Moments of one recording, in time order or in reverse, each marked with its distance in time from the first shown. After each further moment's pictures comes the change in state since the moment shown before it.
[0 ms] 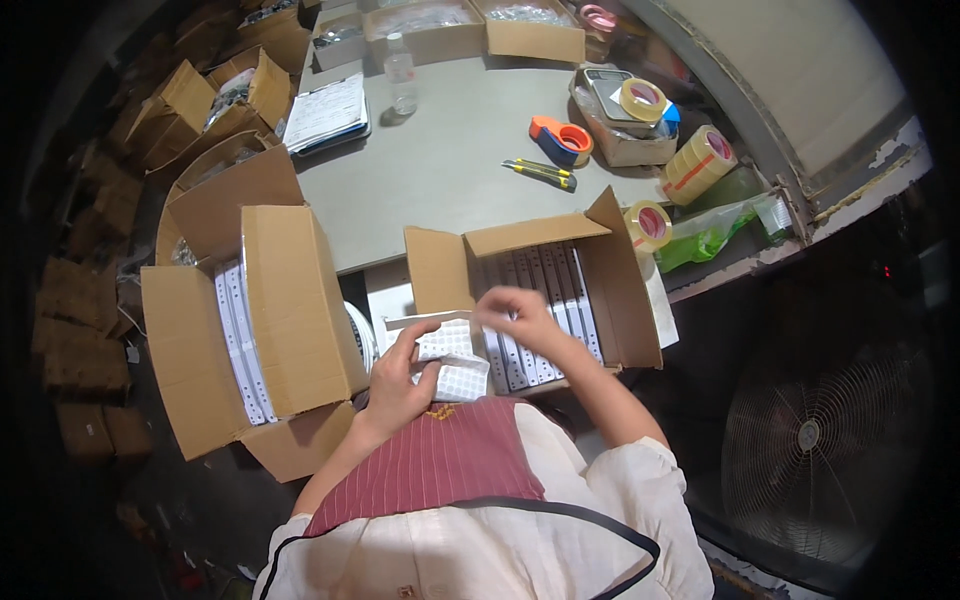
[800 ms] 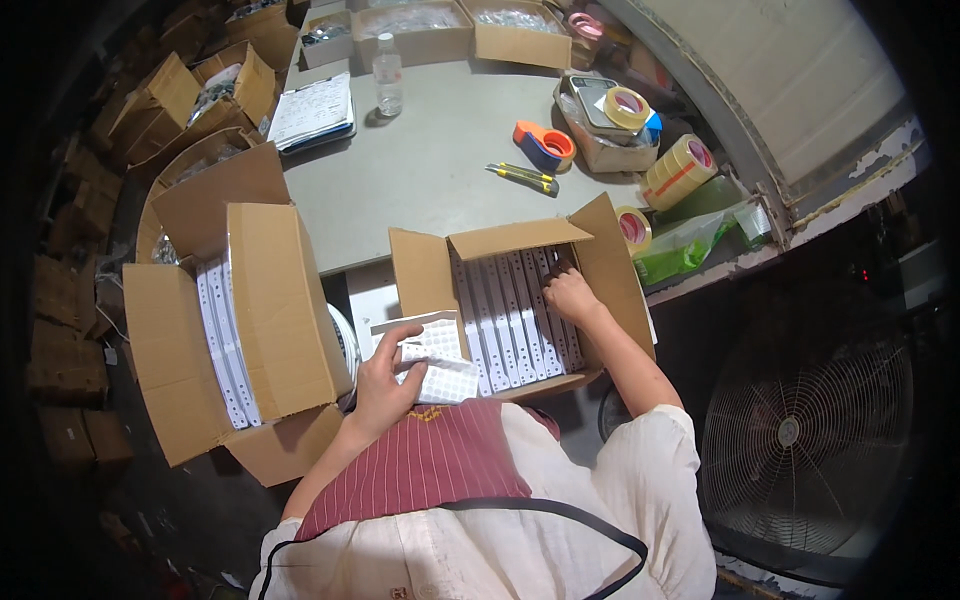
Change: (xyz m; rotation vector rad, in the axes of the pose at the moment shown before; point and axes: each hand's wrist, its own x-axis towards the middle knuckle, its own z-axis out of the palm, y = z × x) left_hand -0.005 -0.012 0.005 -0.151 -0.008 -0.117; right_hand -0.009 0.127 -0.116 -1.543 -0.238 -0.027
